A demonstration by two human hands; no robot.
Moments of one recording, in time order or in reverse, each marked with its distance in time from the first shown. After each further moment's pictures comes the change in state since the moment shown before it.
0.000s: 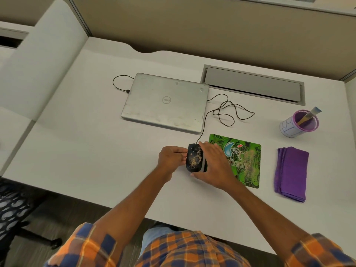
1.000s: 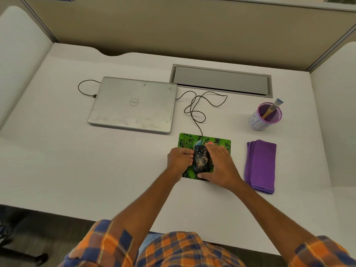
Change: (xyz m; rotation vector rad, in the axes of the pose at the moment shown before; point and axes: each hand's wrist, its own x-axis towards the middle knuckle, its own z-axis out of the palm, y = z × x) left_hand -0.004 0.005 0.149 0.088 -0.020 0.002; right_hand -0.050 0.121 -0.041 -0.019 -0.012 0.159
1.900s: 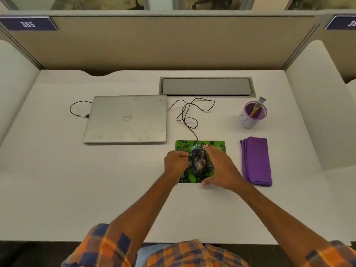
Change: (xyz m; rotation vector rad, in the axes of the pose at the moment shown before) left_hand -0.001 0.013 -0.015 0.190 0.000 0.095; right_hand -0.013 -0.014 -0.012 0.072 -0.034 0.125
